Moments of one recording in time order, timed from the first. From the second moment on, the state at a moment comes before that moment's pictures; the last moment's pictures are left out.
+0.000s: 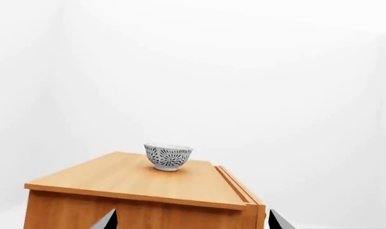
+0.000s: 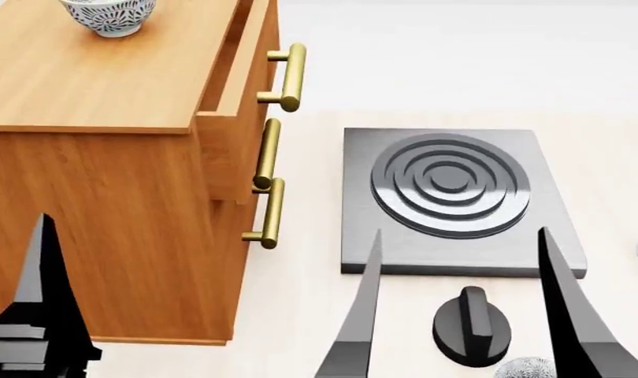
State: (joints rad) left arm -0.10 -0.32 0.18 0.91 -0.41 -0.46 -0.48; right arm 0.07 0.38 -0.29 -1.02 0.15 0.46 0.48
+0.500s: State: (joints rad) left arm -0.53 -0.33 0.13 1.01 -0.76 -0.88 -0.68; right arm 0.08 0.41 -0.30 -1.01 0.19 0.44 0.51
